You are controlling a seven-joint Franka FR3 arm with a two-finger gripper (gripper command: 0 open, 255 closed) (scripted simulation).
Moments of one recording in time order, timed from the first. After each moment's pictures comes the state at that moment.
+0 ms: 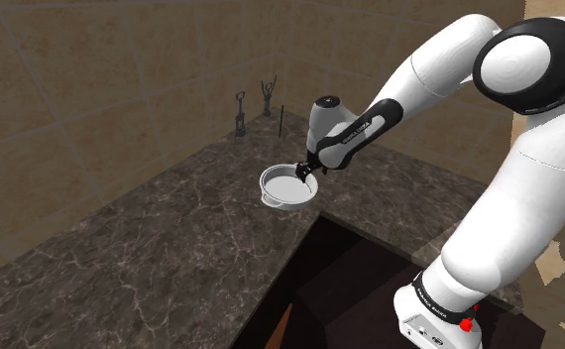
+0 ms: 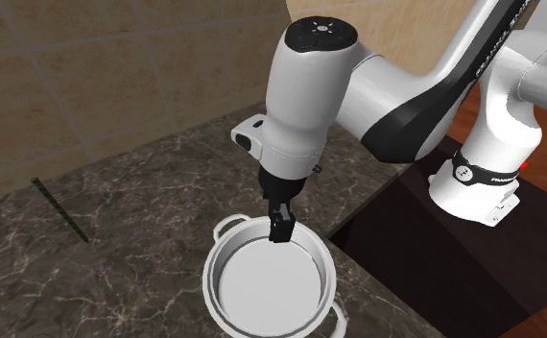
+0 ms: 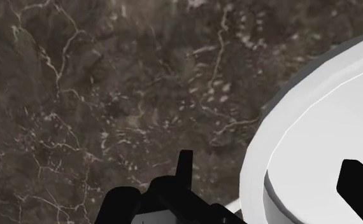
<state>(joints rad) -0.16 0.16 0.08 -2.42 -0.39 2.65 0.48</state>
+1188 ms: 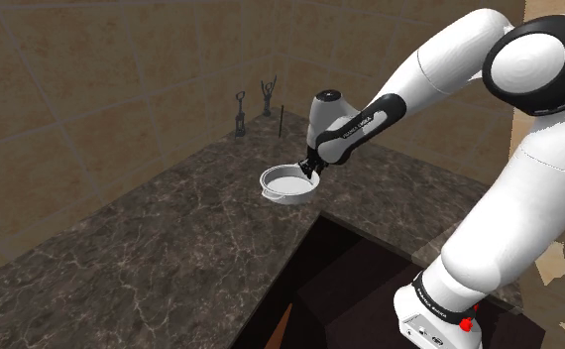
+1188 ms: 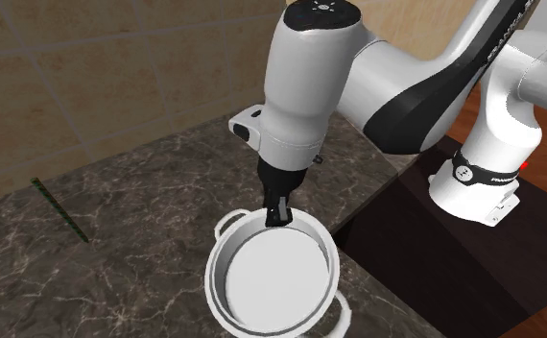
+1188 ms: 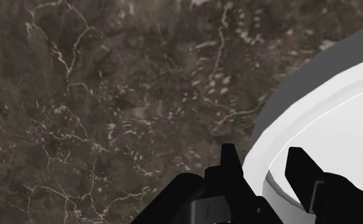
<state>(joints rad) -0.16 0.12 0.09 -2.41 -0.36 2.61 0.45</state>
